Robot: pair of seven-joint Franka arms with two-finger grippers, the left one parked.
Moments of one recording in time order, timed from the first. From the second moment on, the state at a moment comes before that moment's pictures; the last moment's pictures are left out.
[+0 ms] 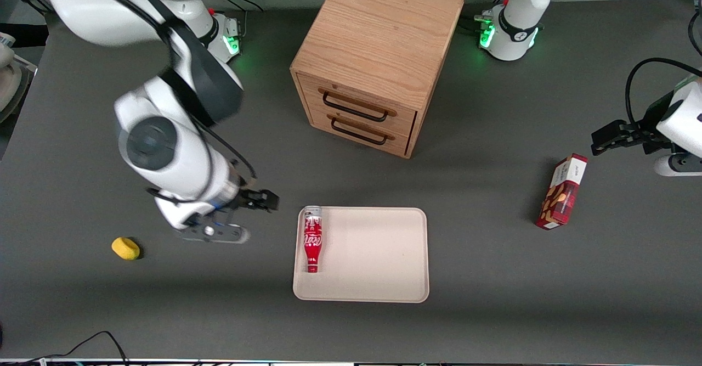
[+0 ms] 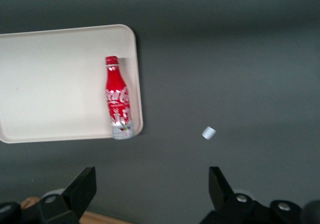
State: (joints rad) arm 0.01 0.59 0.59 -1.10 -0.30 1.58 0.66
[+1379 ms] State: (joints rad) arm -0.02 -0.28 0.11 -1.81 0.04 1.41 0.53
